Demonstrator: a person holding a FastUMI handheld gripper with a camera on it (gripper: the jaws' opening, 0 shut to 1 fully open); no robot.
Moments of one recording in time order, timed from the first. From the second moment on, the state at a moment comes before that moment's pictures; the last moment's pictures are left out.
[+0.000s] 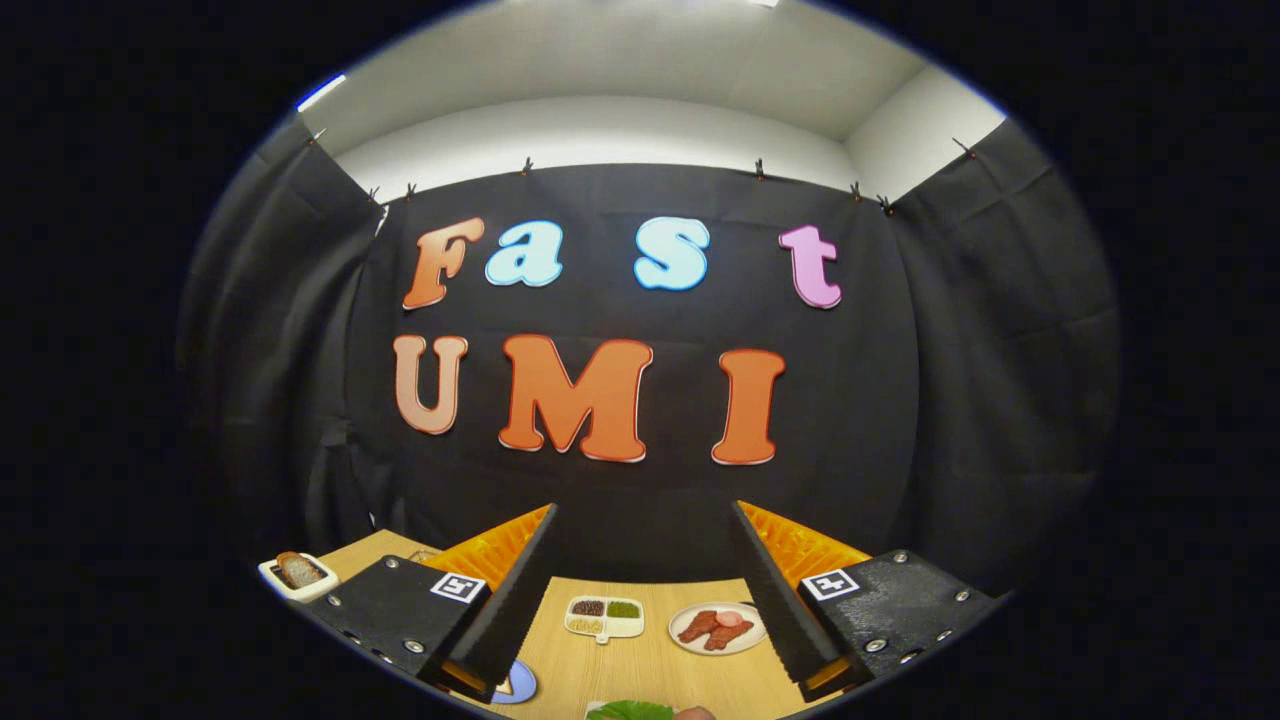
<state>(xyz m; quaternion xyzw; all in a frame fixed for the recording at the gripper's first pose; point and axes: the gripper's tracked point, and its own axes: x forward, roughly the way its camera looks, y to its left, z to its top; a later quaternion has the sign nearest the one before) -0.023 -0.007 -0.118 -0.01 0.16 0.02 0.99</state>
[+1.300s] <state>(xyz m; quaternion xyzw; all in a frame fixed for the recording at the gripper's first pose) -0.162 0.005 -0.401 -0.04 0.61 0.12 0.78</state>
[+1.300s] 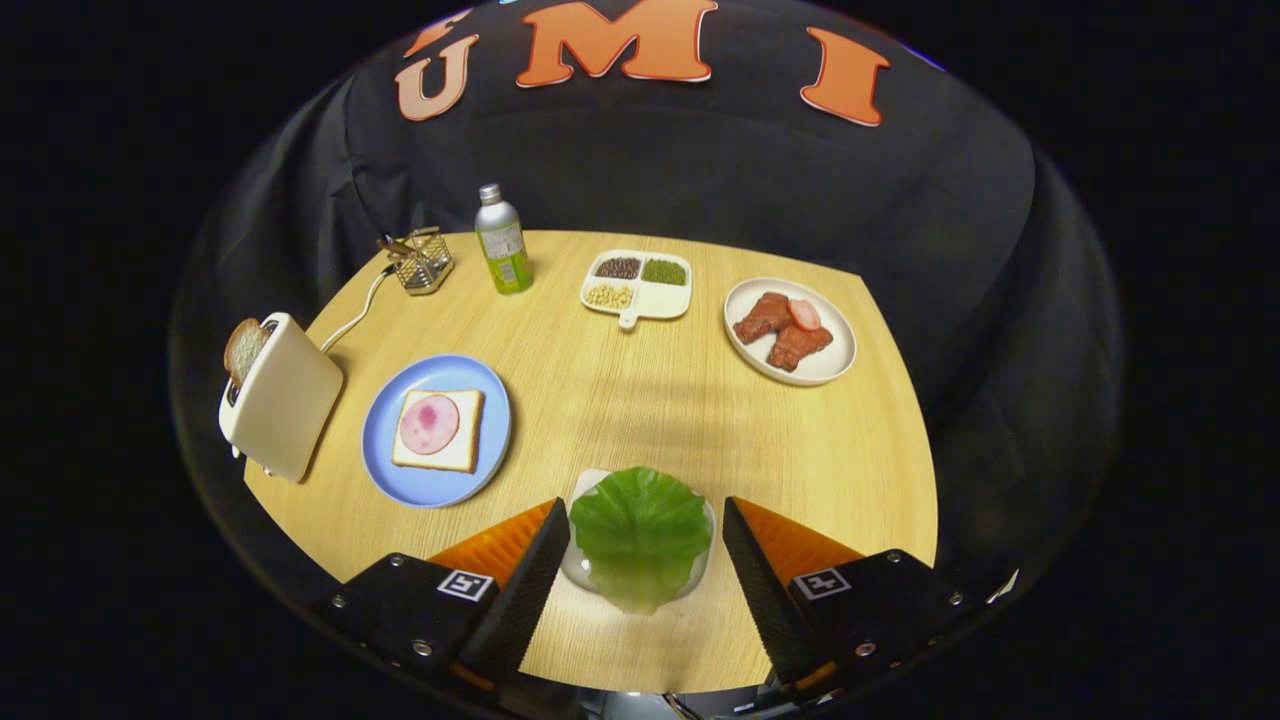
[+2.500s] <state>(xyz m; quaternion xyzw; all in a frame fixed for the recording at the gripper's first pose) -0.216 0.012 -0.518 -0.05 0.74 0.11 0.66</state>
